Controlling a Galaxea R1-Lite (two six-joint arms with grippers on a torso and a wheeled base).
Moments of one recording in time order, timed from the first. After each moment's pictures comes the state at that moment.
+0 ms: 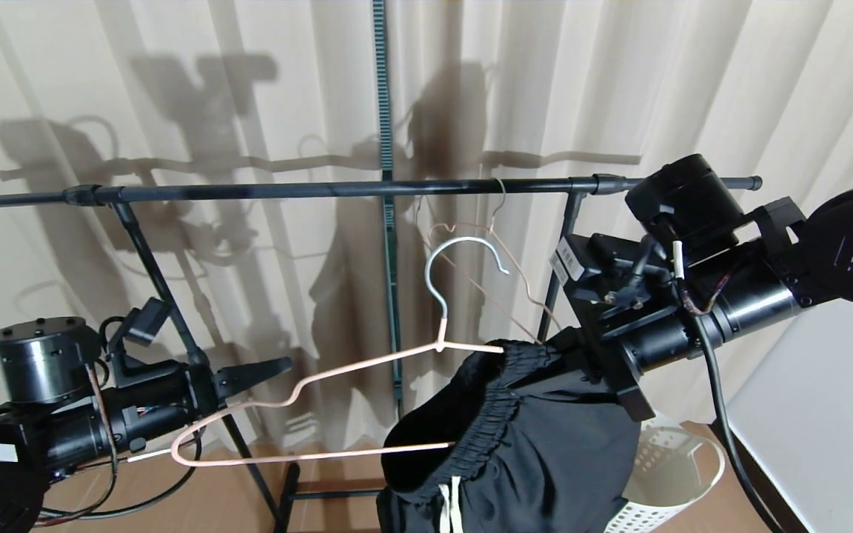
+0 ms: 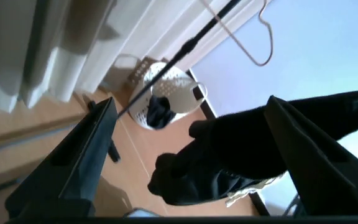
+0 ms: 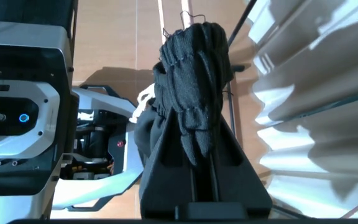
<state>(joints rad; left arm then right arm) 0.00 1.81 -0.36 -1.09 -0.76 -0.42 0.52 1.78 -1.37 0.52 0.73 -0.78</state>
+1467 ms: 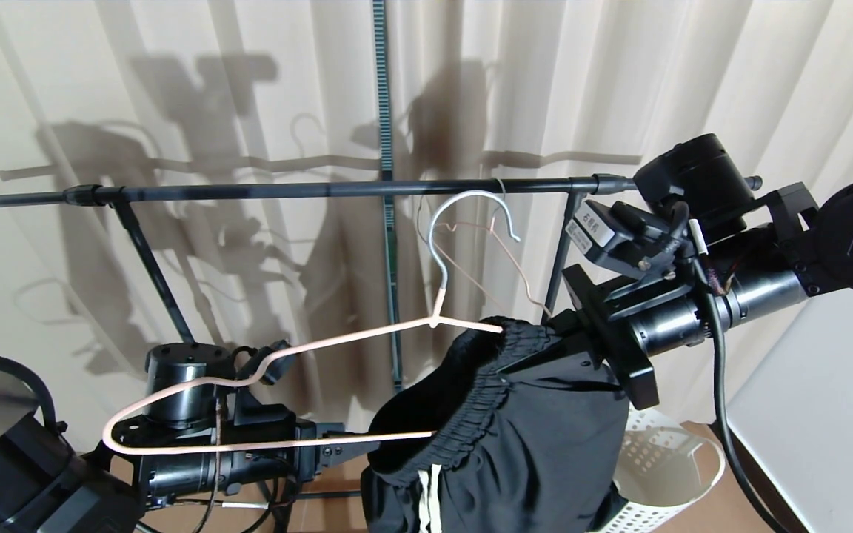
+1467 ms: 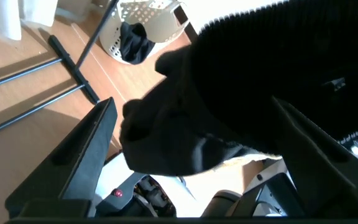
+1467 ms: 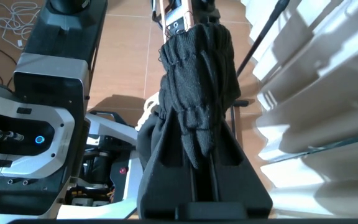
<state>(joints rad) -0.35 1.91 -0.39 -0.96 -0.63 -0.33 0.52 1.77 -1.40 0.49 0.87 -0.76</state>
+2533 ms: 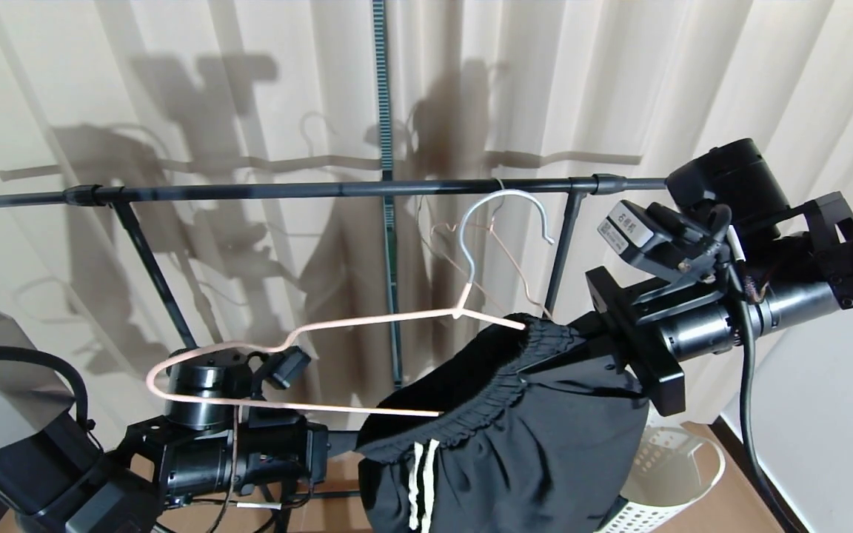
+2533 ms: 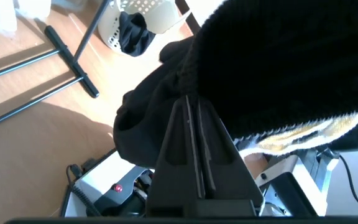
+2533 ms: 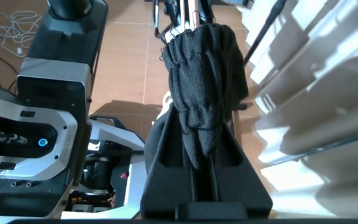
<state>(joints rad) -0.36 1.96 -0.41 -0.97 -0.61 -0.33 0.47 1.71 -1.30 0.42 0.90 -0.74</state>
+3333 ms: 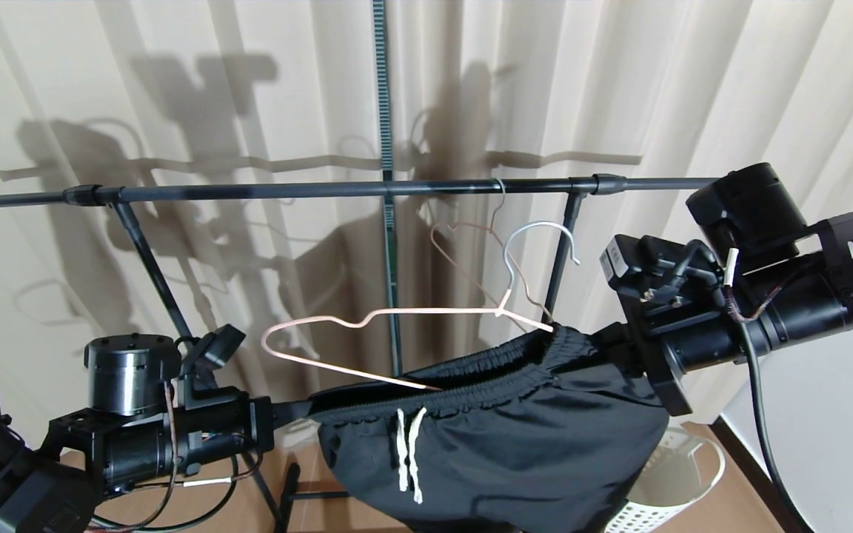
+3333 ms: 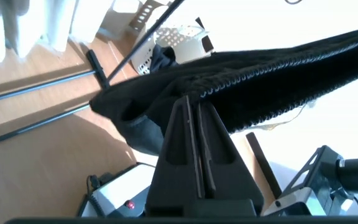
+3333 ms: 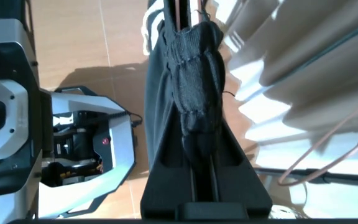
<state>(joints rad) -0.17 1.86 -0.37 -0.97 -0.61 -0.32 0.38 1.69 -1.22 0.42 0.65 -0.75</state>
